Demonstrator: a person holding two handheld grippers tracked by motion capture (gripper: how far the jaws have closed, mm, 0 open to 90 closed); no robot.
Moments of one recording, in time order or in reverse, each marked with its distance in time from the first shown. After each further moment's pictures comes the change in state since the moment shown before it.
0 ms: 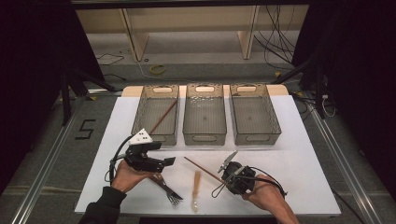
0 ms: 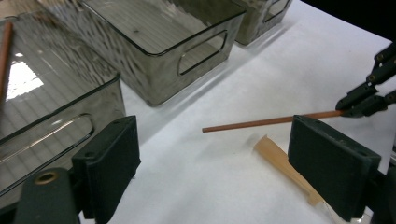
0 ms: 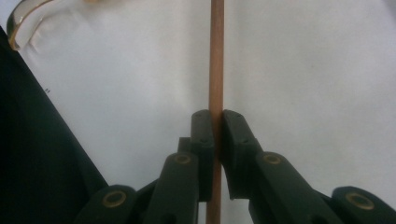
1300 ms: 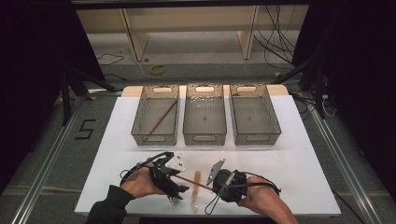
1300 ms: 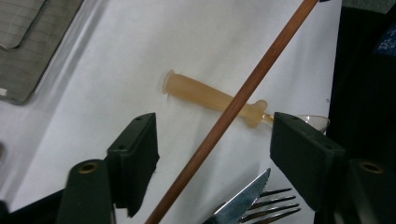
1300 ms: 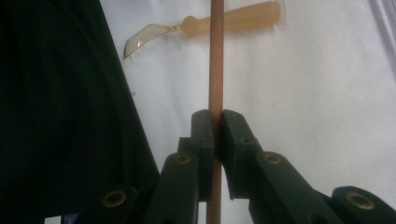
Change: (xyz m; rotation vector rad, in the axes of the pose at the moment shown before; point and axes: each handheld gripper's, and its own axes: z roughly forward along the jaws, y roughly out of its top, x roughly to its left) left arm -0.063 0.001 0.041 0.384 -0.183 0.446; right arm 0.037 0.016 -0.028 -0.046 0.030 -0.253
